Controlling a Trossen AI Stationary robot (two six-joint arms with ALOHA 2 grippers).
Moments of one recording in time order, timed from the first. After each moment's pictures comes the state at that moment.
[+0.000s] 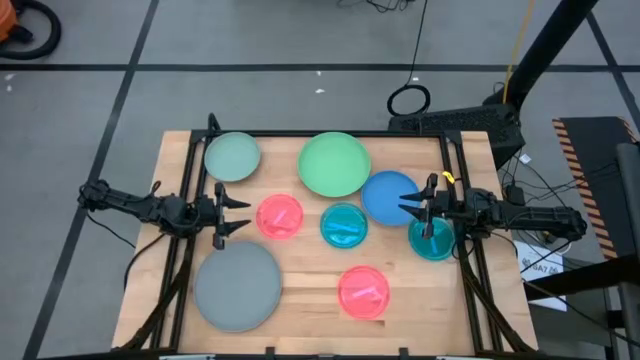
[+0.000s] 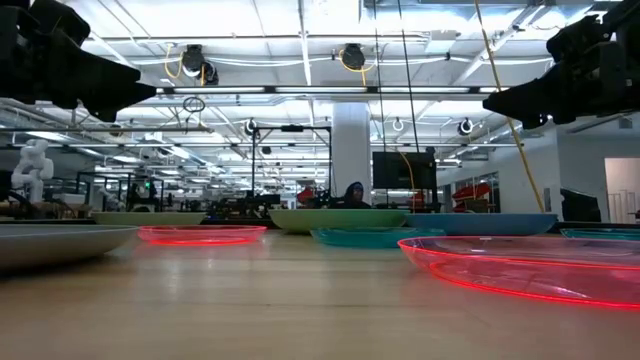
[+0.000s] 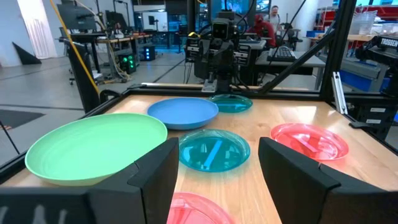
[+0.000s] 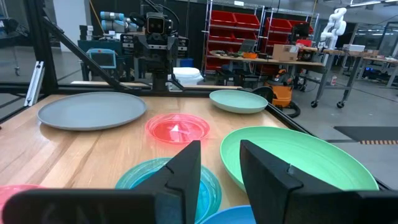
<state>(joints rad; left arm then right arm) -0.27 0.09 0.03 0.05 -0.34 0.00 -0.07 0.06 0.02 0.01 0.10 -0.07</state>
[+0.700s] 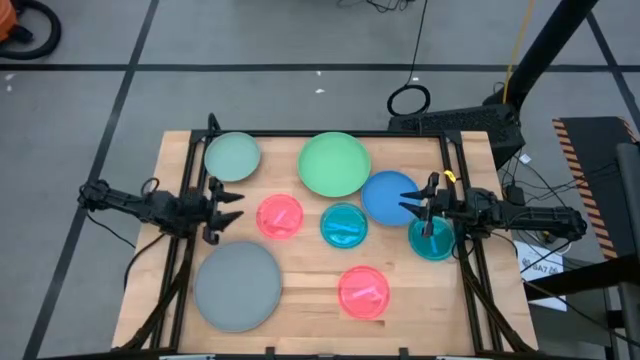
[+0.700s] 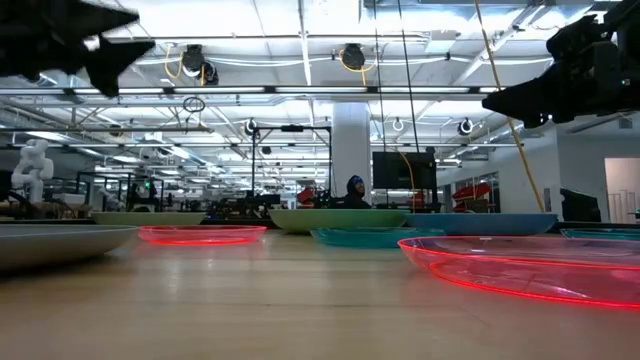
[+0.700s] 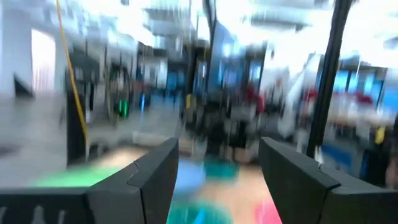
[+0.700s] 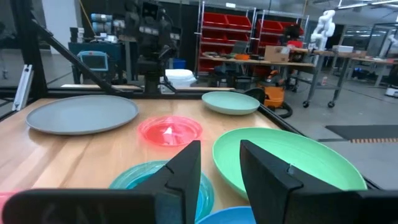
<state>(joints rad) -0.27 0.09 0.03 0.38 -0.34 -0.01 -0.07 0.06 0.02 0.04 0.13 -0.07</state>
